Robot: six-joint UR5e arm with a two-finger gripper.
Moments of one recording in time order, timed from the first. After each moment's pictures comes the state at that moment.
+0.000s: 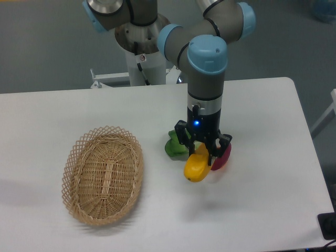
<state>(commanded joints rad) 2.50 -1.81 -1.70 -0.85 1.41 0.99</state>
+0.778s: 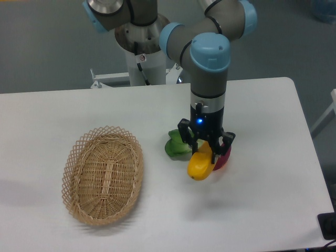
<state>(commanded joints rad) 2.57 -1.81 -1.71 -0.85 1.42 1.11</state>
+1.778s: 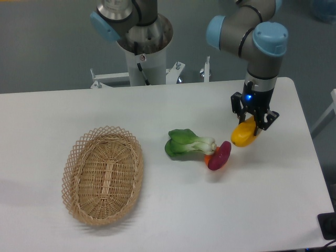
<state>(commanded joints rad) 2.87 -1.81 -1.94 -0.84 1.40 1.68</state>
